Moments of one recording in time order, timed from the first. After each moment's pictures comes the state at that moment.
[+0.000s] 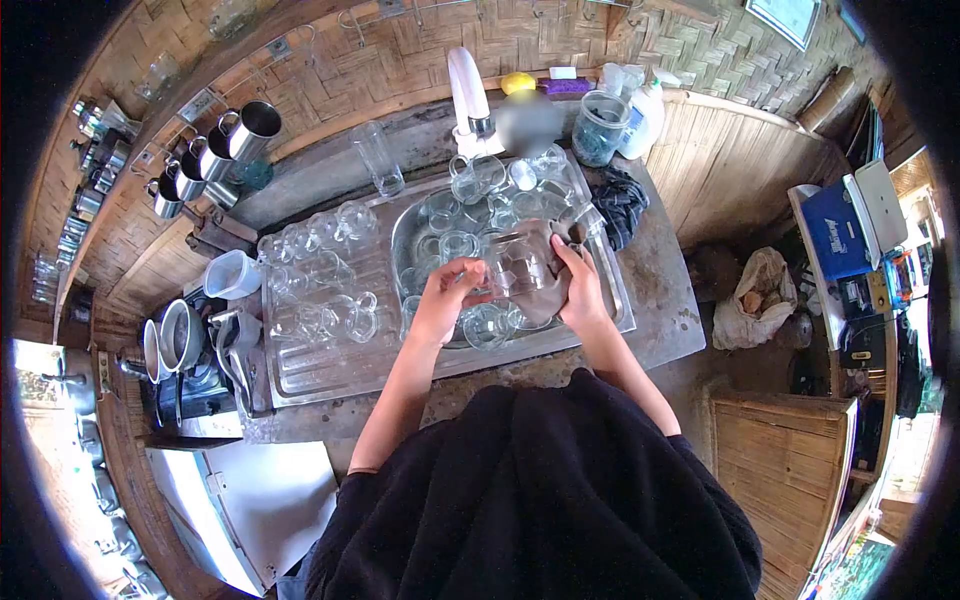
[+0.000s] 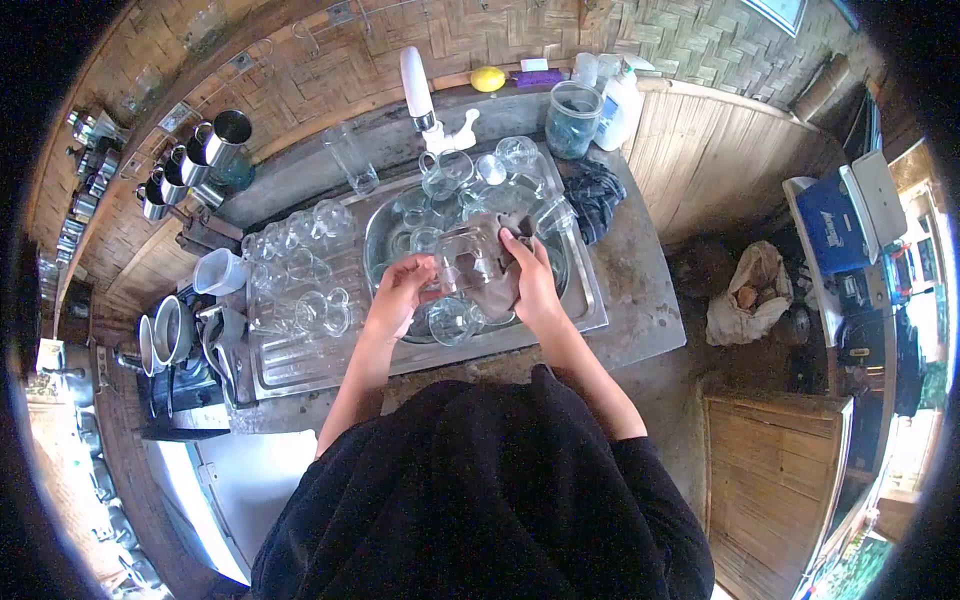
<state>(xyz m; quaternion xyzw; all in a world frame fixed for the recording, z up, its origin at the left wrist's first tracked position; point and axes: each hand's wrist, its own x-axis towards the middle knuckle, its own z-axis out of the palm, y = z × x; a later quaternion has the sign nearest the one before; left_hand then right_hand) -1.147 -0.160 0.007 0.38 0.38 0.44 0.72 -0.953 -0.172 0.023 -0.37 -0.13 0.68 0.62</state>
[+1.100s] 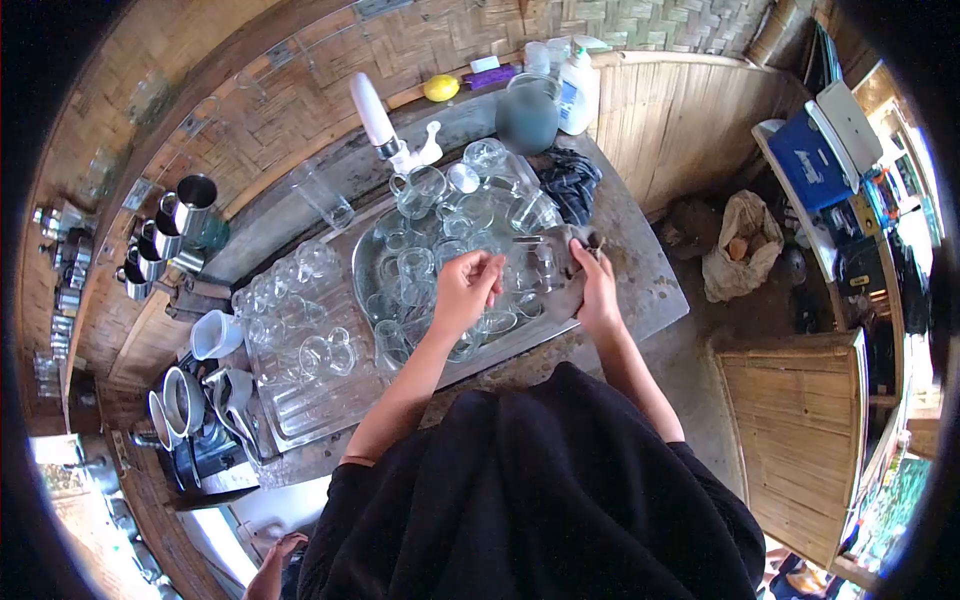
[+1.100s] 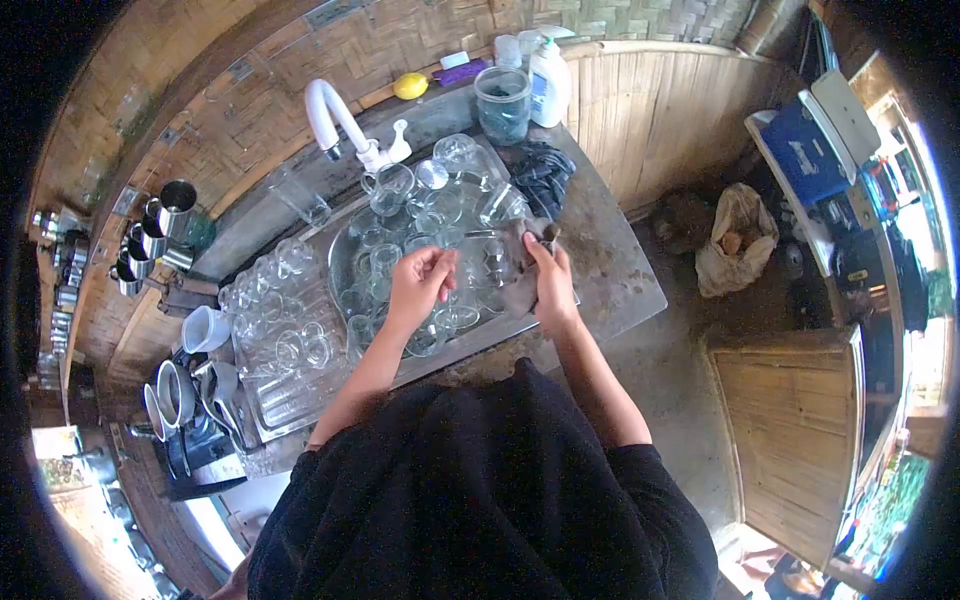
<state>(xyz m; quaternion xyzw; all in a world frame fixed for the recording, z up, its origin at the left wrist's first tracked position) -1.067 -0.144 0.006 0.56 0.40 0.34 0.64 -0.883 -0.205 -0.003 -0.47 -0.09 0.56 0.68</state>
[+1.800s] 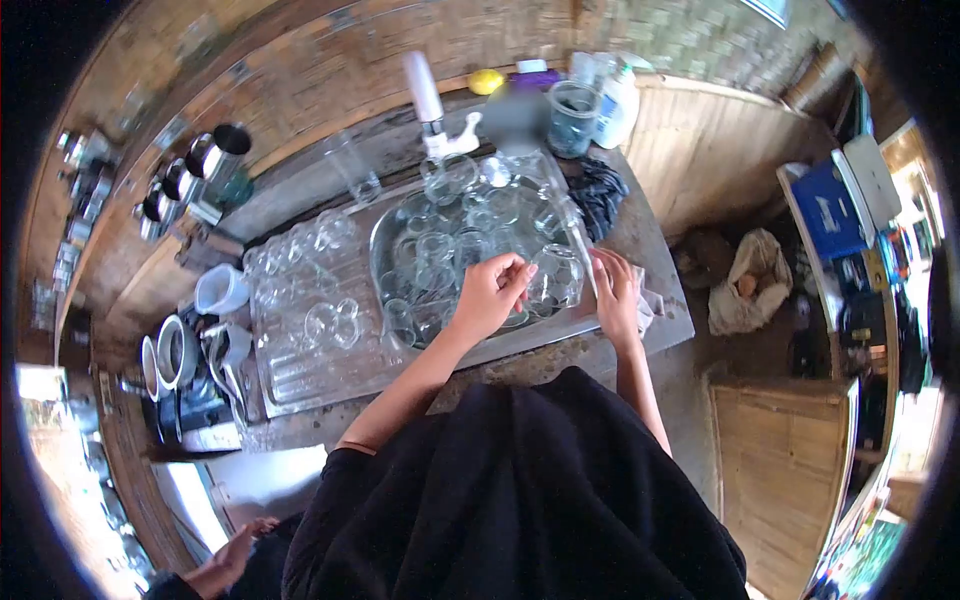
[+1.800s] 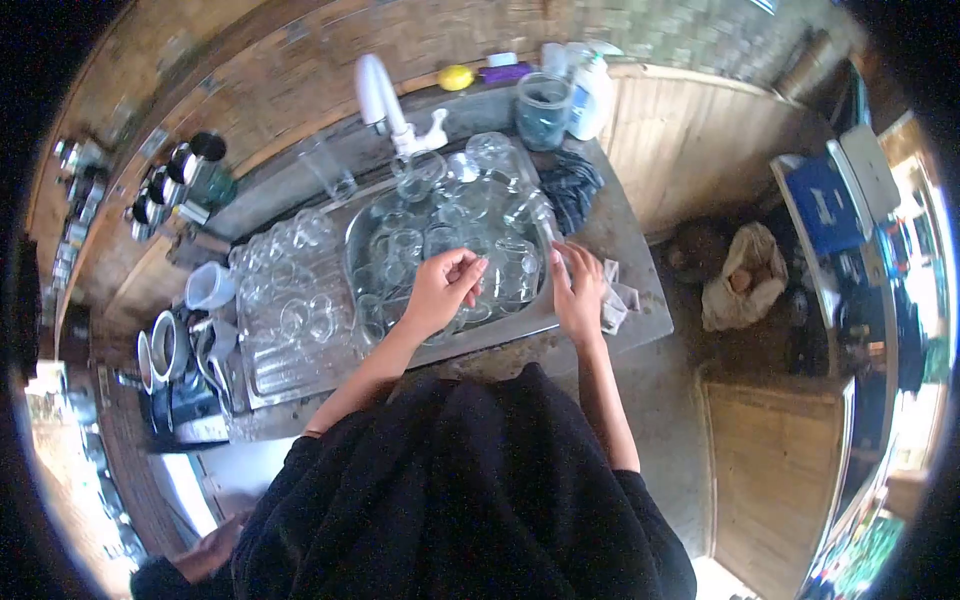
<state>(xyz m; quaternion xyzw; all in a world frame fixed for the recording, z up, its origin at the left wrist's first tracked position) -1.067 -0.166 0.025 0.61 0.41 0.33 0.59 -0.854 -0.220 -0.021 -0.71 -0.54 0.19 0.41</state>
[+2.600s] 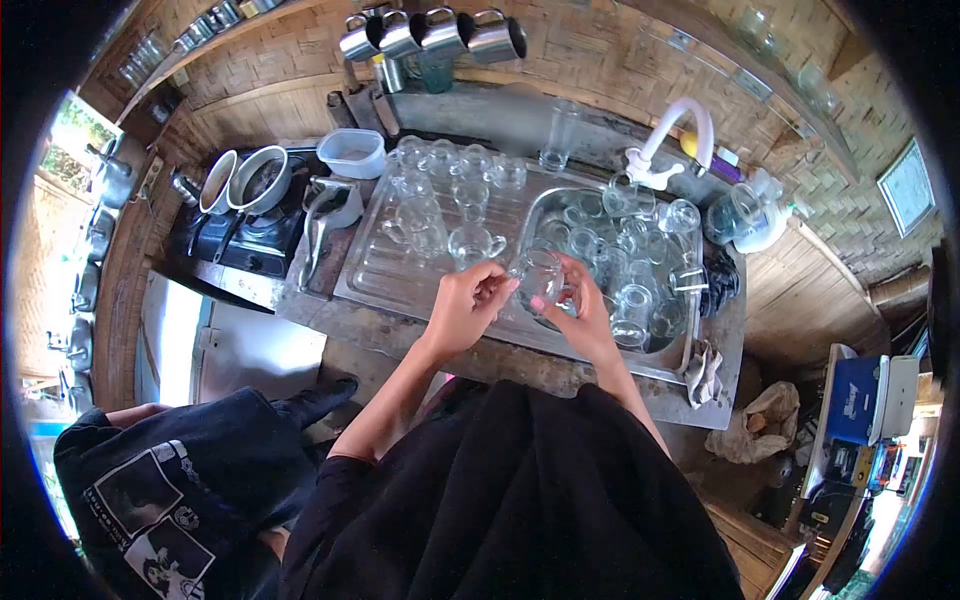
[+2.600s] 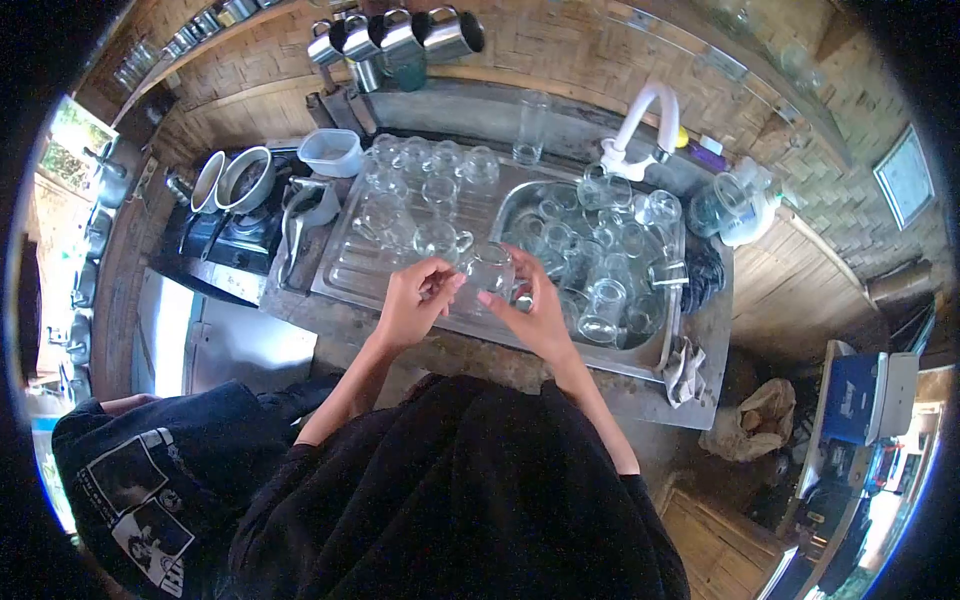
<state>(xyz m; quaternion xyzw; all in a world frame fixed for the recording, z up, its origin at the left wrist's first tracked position) -1.280 -0.260 0.066 0.57 0.57 0.46 0.38 -1.089 -0.207 0.034 -0.38 -0.66 0.53 0.37</state>
